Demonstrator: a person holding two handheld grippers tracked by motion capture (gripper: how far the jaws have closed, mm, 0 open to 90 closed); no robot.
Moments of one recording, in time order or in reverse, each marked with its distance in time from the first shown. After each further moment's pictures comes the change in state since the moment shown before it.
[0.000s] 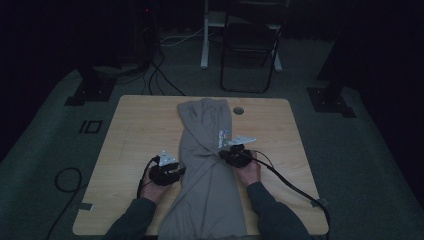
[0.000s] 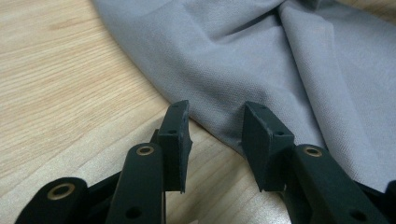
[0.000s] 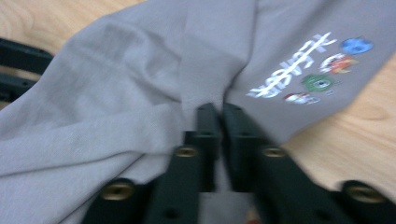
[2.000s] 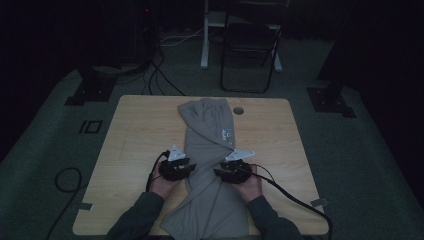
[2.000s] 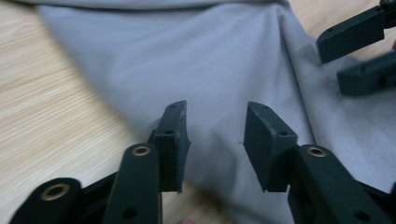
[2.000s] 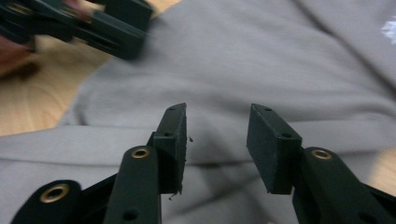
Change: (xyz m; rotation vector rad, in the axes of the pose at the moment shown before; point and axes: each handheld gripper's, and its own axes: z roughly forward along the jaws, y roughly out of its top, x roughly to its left) left arm -0.025 0.032 0.016 -0.009 -0.067 0.081; right arm 0.049 -0.023 -0.024 0.031 0.074 -0.062
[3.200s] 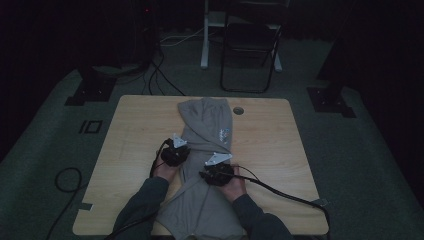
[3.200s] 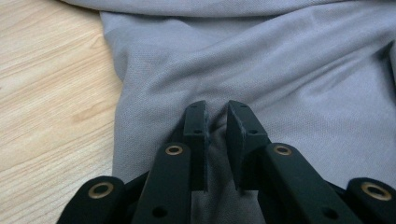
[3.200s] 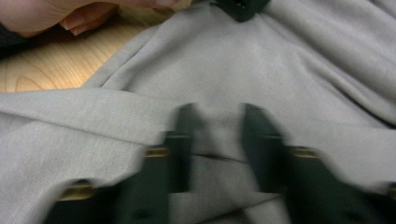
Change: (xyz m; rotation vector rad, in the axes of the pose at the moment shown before) left arm 0.043 0.013 0.035 0.016 0.189 -0.015; right arm 0.028 0.011 0.043 0.044 -0.008 -0.142
